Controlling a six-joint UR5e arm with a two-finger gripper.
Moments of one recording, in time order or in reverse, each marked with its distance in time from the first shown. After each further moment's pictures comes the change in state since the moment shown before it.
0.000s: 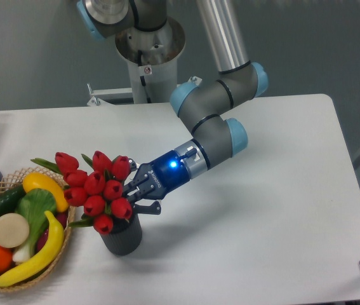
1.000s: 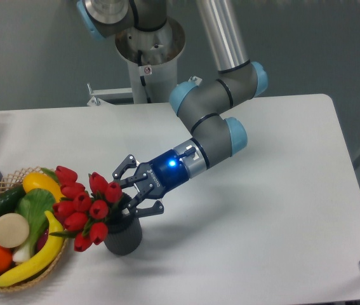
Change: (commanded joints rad) arm 0.003 0.011 -0.003 0.002 0.000 0.002
